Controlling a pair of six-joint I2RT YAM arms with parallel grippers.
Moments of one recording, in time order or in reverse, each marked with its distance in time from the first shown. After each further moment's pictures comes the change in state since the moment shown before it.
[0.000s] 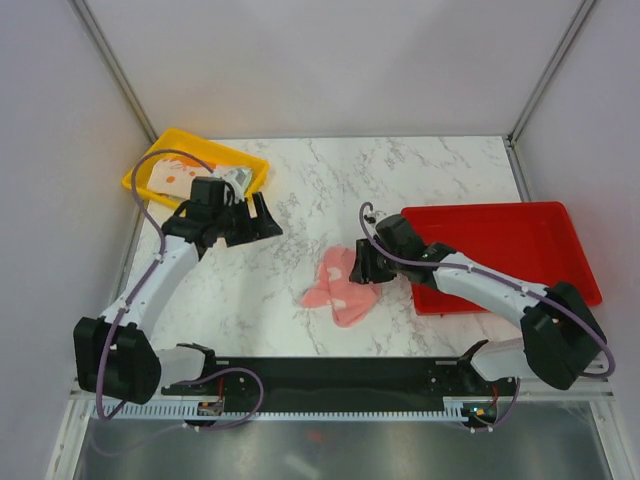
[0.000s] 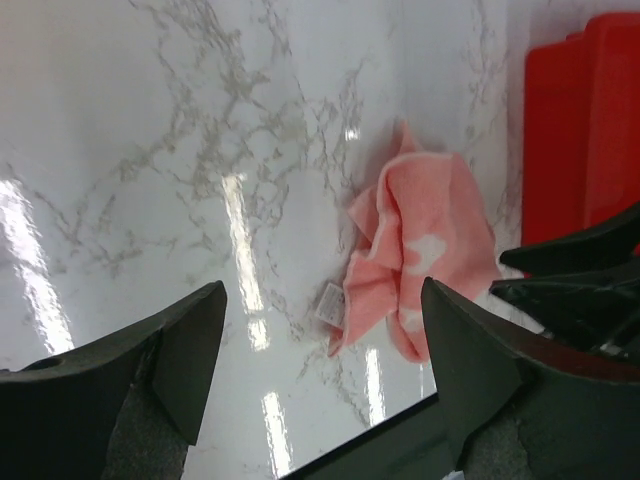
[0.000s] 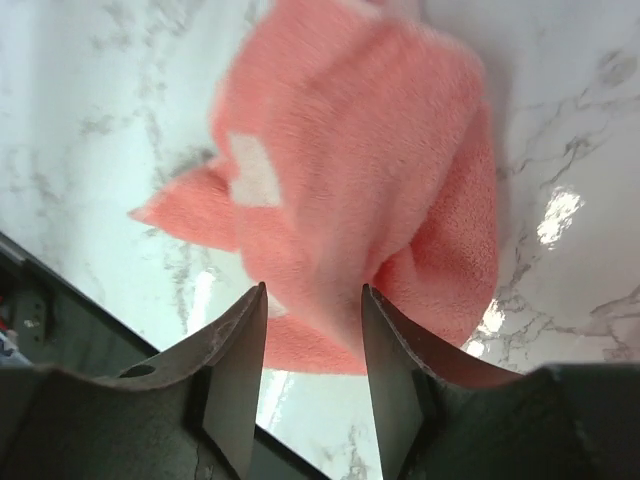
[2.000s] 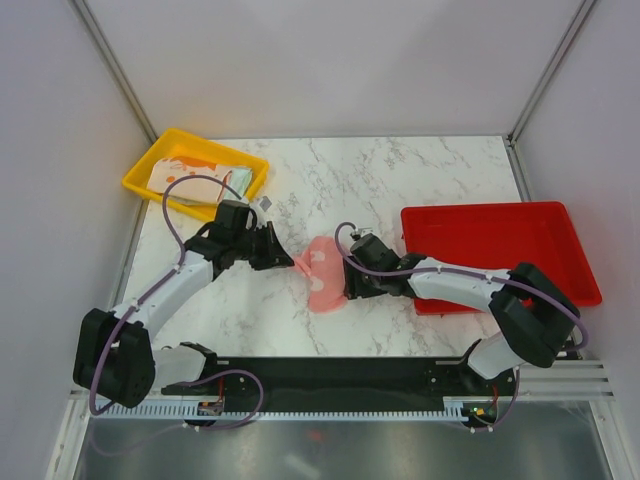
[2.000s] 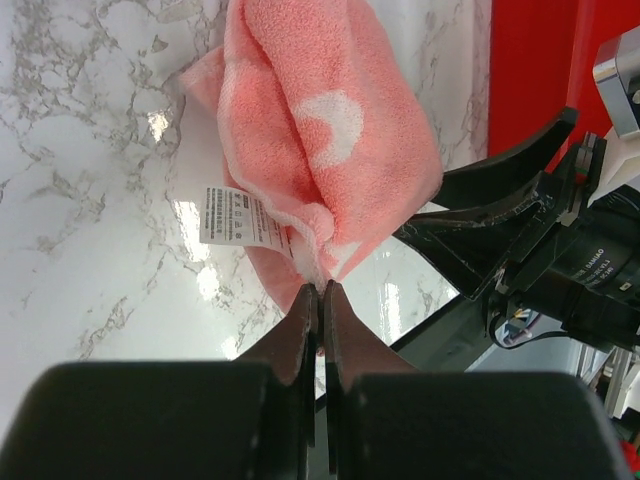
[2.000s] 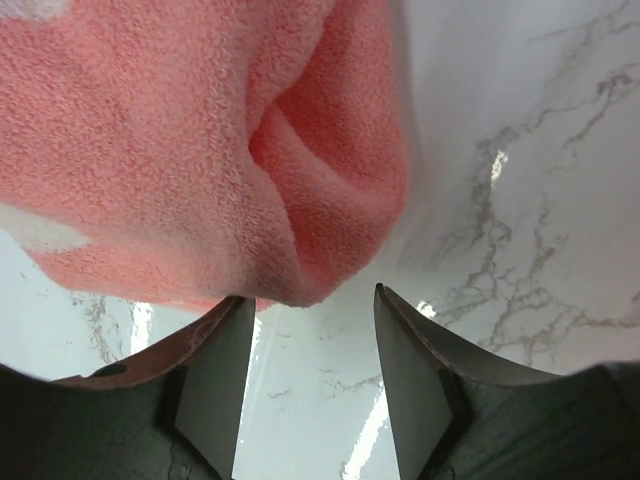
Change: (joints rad) left arm -0.179 -0.024 -0.220 0.140 0.103 -0.130; right arm 0.154 0.127 0.017 -0.031 0.248 0.087
